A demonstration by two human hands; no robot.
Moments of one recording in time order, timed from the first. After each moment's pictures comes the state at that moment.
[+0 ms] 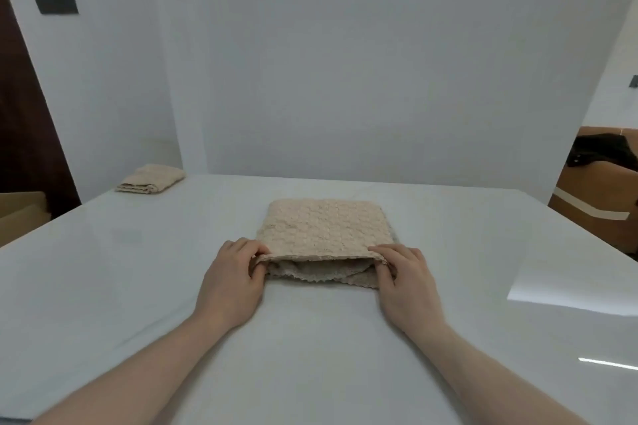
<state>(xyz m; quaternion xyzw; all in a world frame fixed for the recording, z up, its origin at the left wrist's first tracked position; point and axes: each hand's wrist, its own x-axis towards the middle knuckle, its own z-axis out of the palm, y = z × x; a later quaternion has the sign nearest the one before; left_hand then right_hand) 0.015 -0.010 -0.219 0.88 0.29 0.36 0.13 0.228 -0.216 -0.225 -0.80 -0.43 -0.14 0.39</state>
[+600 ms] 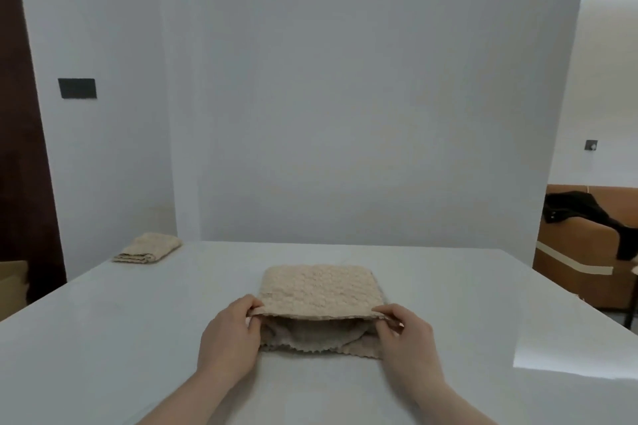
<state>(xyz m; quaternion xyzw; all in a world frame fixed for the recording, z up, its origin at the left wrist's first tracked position) 0.019 -0.019 -0.187 0.84 0.36 0.36 0.19 0.226 -0.226 -0.199 -0.75 -0.34 -0.06 0.56</state>
